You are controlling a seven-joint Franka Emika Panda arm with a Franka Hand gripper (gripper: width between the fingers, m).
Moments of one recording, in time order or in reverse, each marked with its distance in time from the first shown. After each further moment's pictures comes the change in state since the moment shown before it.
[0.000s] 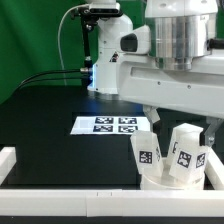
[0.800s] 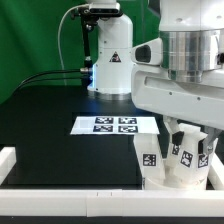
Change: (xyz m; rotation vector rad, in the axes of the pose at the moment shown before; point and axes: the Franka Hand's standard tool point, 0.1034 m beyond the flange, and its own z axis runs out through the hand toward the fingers) arm -0.009 -0.009 0.007 -0.008 -0.004 0.065
